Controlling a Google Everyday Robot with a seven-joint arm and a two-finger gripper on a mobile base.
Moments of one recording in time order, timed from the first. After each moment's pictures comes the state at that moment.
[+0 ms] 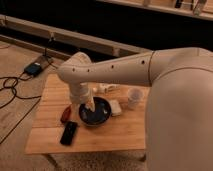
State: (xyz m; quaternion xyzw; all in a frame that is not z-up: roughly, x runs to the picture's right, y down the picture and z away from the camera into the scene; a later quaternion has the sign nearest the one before) arm -0.107 0.104 0.703 -0.26 0.23 0.64 0.68
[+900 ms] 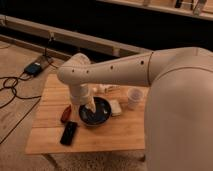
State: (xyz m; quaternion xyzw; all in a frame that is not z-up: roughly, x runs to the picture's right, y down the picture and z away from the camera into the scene) arm -0.100 0.115 0.701 -0.26 0.25 0.63 0.69
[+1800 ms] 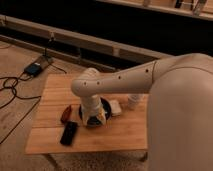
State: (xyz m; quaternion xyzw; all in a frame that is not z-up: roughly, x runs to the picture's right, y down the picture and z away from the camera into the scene) arm -0.051 0.176 0.736 -0.27 0.30 0.65 0.64
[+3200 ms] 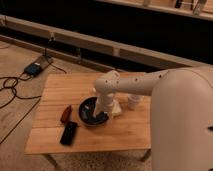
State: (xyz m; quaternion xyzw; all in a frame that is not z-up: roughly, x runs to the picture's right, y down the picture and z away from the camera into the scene) arm -0.007 0.162 0.816 -0.28 0.27 0.73 0.57
